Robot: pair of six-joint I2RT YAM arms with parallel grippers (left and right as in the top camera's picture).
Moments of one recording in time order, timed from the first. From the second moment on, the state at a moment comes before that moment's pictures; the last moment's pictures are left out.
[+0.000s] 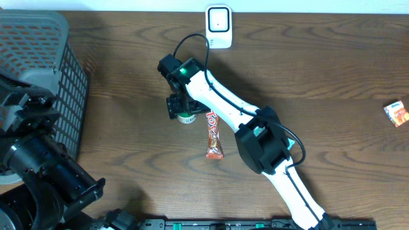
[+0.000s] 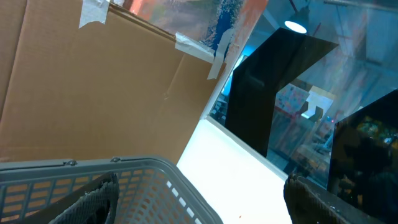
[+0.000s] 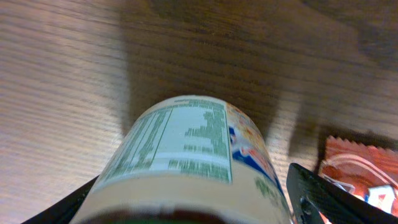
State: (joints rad) left arm -0.54 0.75 1.21 0.16 -1.31 0.11; right arm 0.75 2.51 2.22 -1.24 -0.07 0.54
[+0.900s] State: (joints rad) left arm -0.54 0.75 1.21 0.17 -1.31 0.11; right arm 0.68 2.54 2.32 -1.45 -0.16 0.55
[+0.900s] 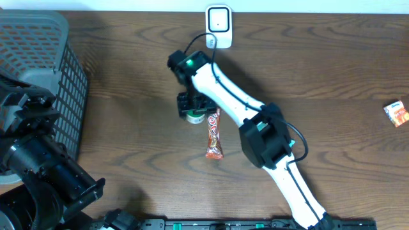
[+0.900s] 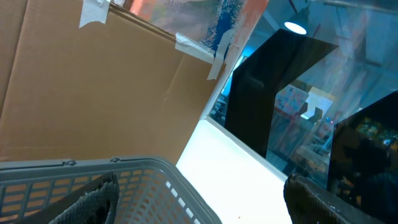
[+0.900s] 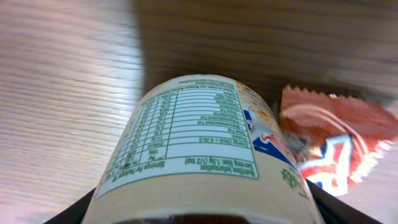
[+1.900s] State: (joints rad) left arm -0.54 0.75 1.21 0.17 -1.31 0.11; right arm 0.36 2.54 2.38 -1.70 -0.56 0.32
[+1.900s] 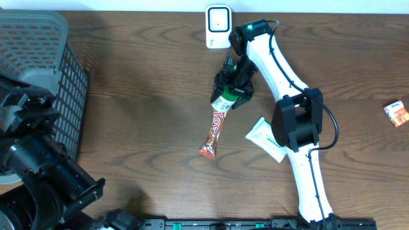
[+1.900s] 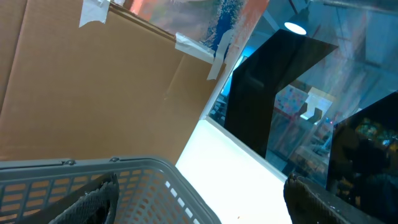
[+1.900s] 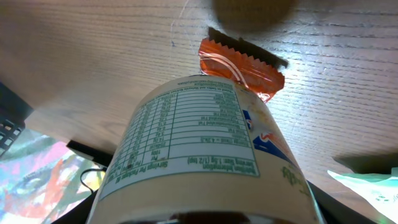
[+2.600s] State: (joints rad) left arm -0.54 0.75 1.21 0.16 -1.31 0.09; right arm 0.37 2.54 2.38 -1.59 -0.91 0.24
